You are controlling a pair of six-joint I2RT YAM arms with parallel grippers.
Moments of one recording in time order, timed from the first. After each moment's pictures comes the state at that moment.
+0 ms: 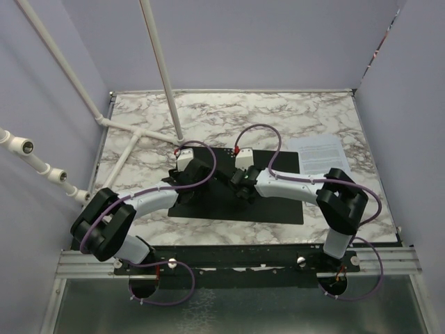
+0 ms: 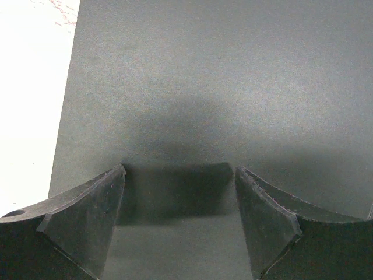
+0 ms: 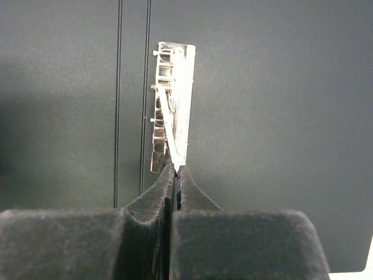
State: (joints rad) left arm -0.65 1.45 0.62 -0.16 -0.43 -0.72; right arm 1.01 1.80 1.19 -0.65 0.67 0.83
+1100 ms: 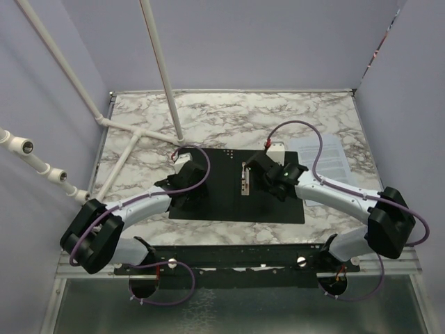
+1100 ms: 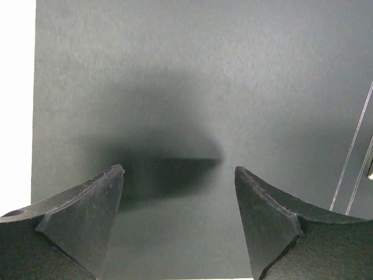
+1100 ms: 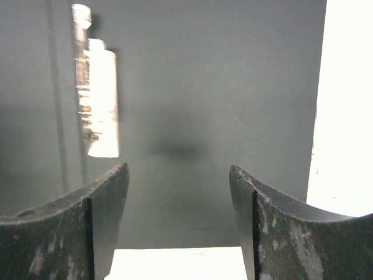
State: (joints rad) left arm -0.65 1.34 0.59 -0.21 -0.29 -0.75; right arm 0.88 1.44 1.02 -0.66 0.58 0.74
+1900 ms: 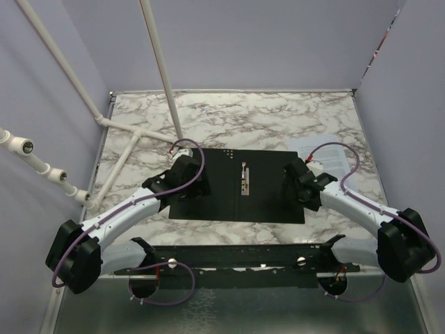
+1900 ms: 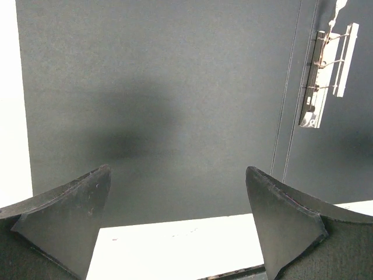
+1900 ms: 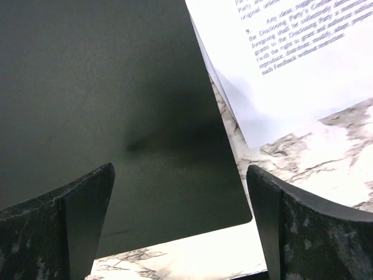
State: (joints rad) left arm -0.65 1.15 0.70 -0.44 -0.17 -0.72; right arm 0.54 1.23 0.67 -0.67 0.38 0.86
